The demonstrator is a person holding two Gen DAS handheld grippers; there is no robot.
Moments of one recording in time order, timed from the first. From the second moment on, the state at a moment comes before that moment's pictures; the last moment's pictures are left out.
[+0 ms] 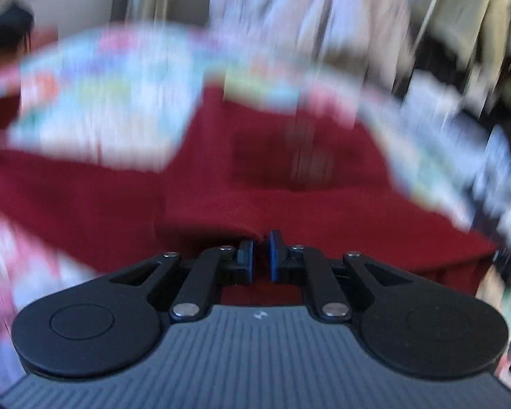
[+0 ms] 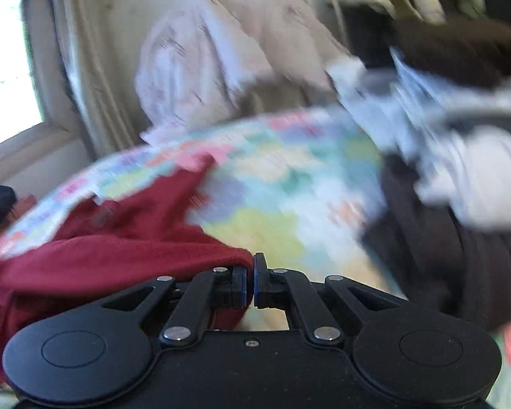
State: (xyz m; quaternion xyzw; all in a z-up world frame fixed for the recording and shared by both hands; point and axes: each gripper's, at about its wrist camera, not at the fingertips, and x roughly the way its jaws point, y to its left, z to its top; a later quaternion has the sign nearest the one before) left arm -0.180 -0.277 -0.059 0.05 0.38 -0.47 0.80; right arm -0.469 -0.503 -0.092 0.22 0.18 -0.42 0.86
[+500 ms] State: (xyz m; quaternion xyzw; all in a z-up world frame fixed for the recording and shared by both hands) left arm -0.184 -0.268 -0.031 0.09 0.36 -0.47 0.80; right arm -0.497 -0.491 -0.053 0.27 0.22 -0.37 0.86
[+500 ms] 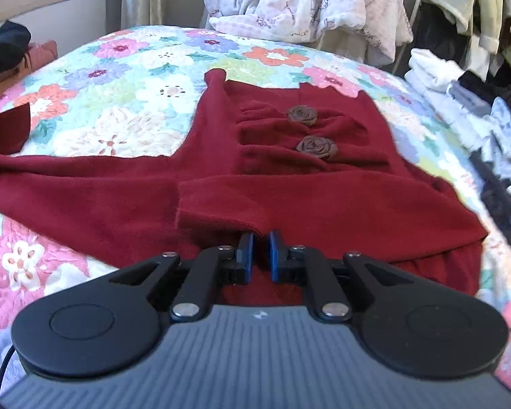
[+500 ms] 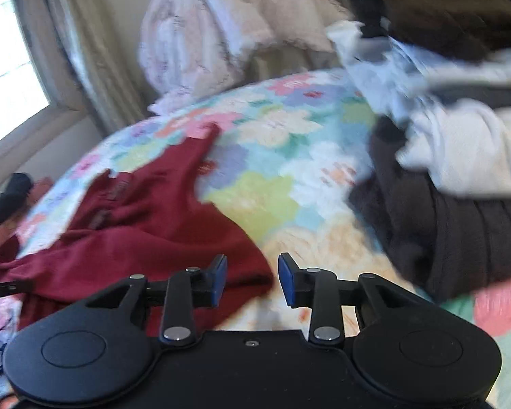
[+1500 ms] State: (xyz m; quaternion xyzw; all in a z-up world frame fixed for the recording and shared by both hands) left arm -0.145 -0.262 -0.052 0.08 0.40 -0.40 0.82; right arm -0.430 -0.592 -0.076 0.30 0.22 -0.34 0.86
